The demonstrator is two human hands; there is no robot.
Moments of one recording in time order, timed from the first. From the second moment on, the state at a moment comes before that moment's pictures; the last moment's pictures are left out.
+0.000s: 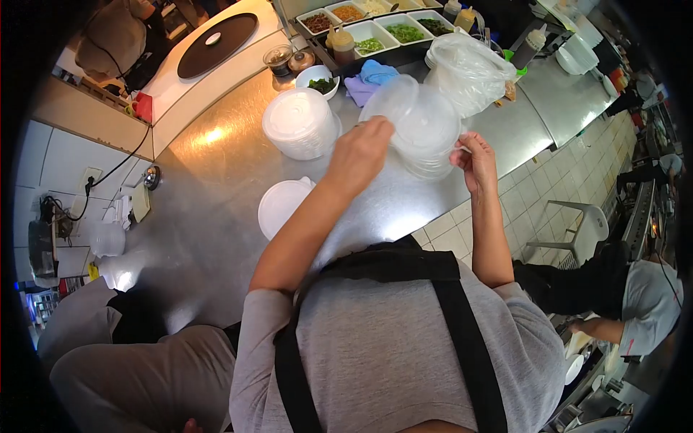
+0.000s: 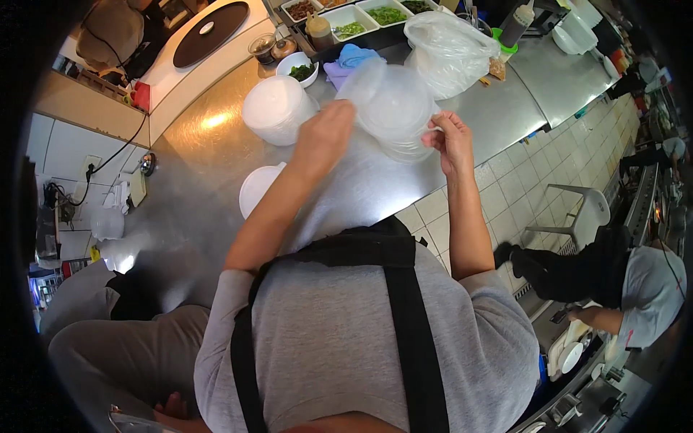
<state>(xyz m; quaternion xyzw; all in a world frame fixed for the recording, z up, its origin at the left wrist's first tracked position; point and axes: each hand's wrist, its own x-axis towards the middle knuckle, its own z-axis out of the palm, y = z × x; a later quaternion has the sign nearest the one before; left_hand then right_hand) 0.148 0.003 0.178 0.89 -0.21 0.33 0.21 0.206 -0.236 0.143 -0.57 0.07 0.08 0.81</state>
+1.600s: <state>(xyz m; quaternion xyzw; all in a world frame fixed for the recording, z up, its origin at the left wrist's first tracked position) -0.030 0.122 0.128 0.89 0.08 0.05 0.45 0.123 -0.062 0.156 -0.77 -0.45 0.31 0.34</state>
